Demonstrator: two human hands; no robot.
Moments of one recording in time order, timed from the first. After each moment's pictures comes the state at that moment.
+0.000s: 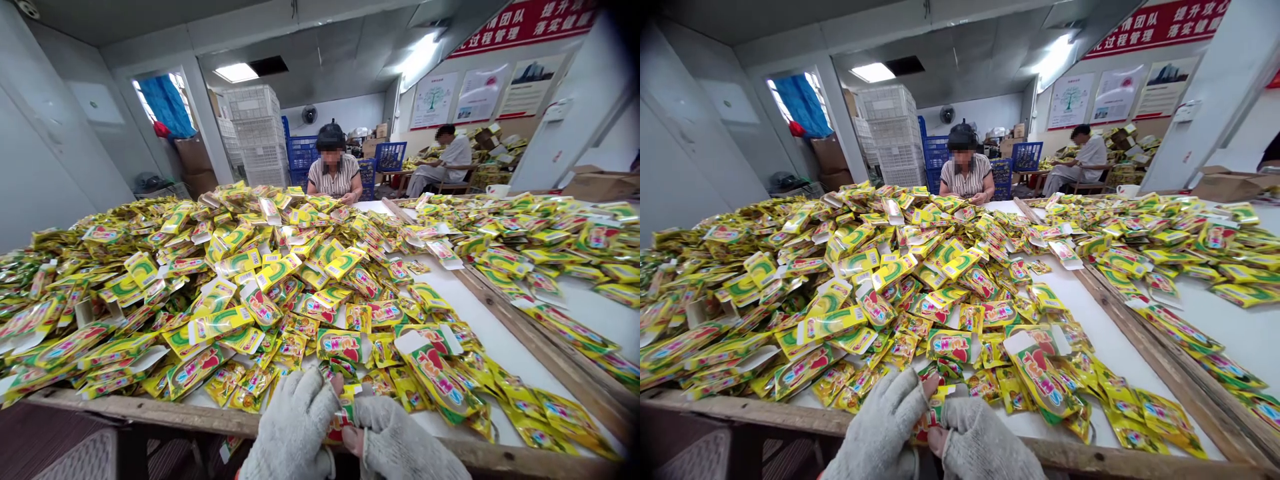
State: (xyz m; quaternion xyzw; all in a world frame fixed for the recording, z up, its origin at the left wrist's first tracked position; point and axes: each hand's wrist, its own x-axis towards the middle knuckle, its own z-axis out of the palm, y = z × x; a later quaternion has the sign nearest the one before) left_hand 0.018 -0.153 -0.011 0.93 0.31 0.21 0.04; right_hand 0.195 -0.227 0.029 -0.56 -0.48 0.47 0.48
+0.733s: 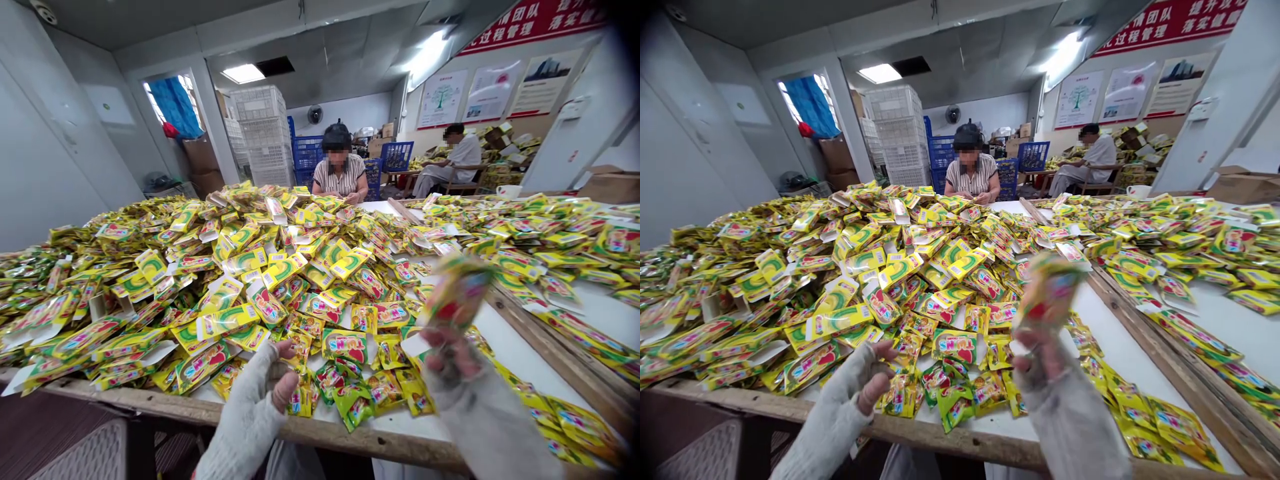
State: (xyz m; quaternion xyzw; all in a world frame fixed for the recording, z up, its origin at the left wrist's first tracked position) left_hand -0.008 -0.138 0.032 0.68 0.43 0.37 0.45; right_hand 0.254 -0.230 0.028 -0.55 -0.26 0.37 0.70
